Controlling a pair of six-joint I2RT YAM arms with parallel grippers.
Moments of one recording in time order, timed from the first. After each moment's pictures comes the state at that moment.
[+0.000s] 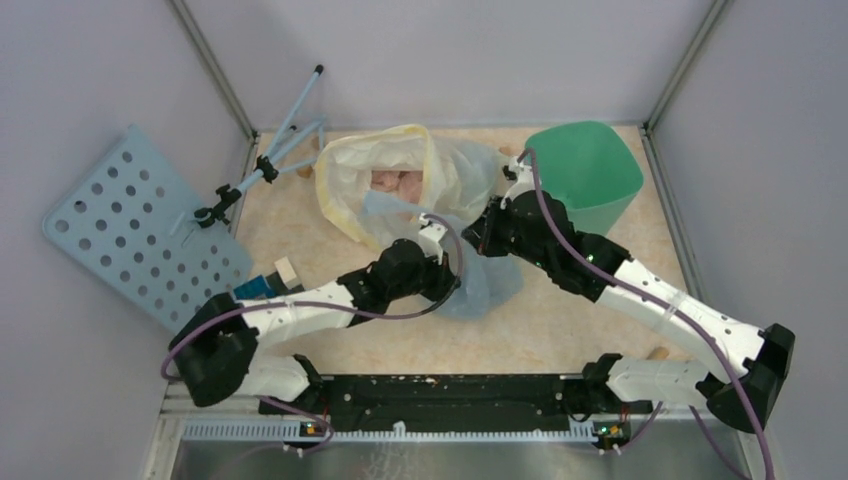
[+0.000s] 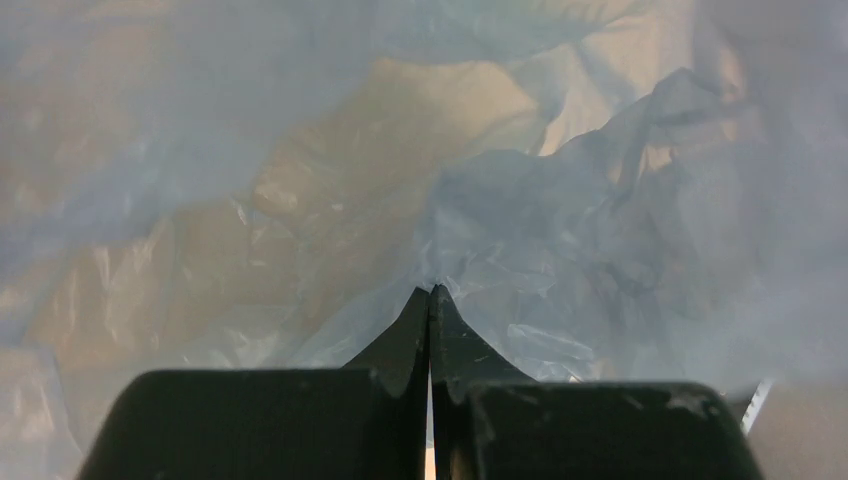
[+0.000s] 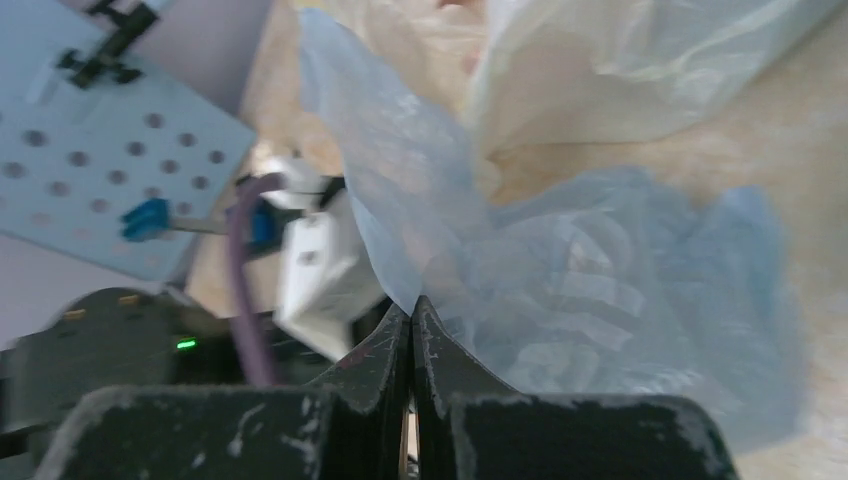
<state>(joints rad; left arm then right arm) -0.90 1.27 0.63 0.18 0.07 -0.44 0.87 1.13 1.10 -0.43 0.22 0.65</state>
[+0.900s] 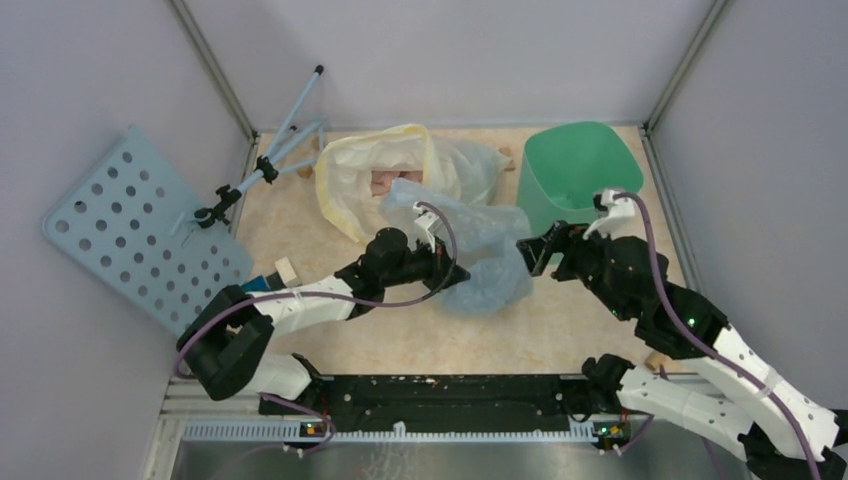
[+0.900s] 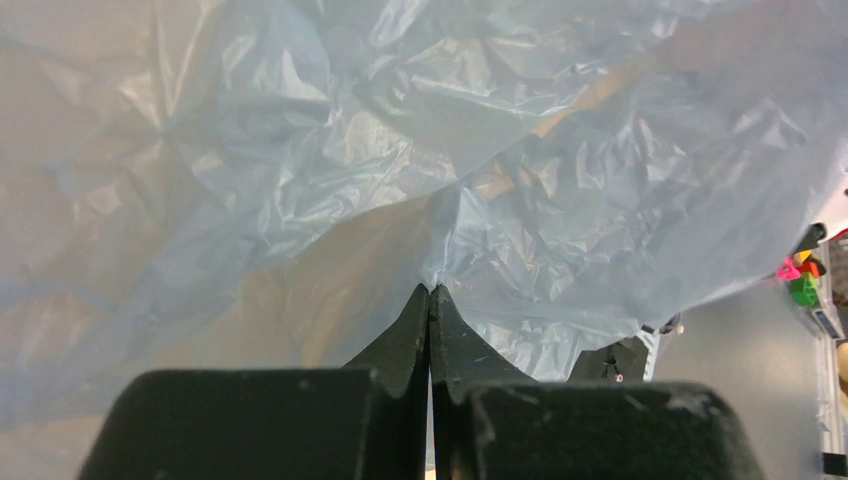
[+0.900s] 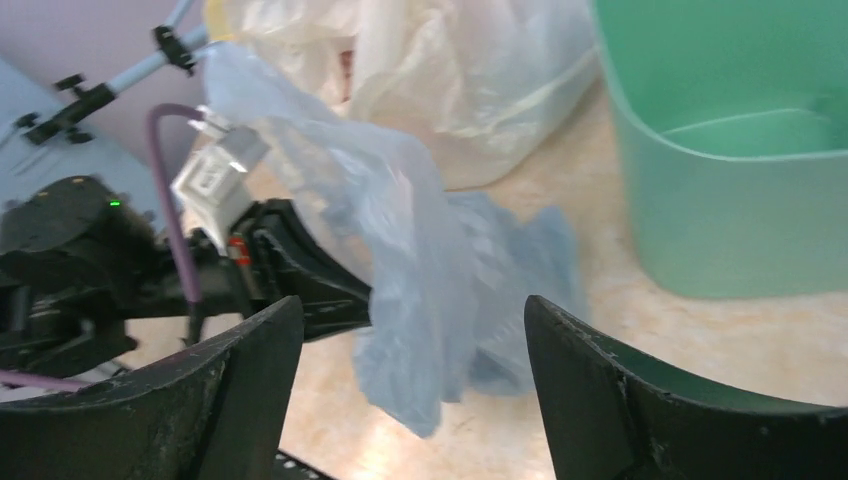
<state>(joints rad) -0.79 1.38 0.63 0.46 0.40 -0.51 0.87 0.68 0.96 -0.56 0.36 0.54</state>
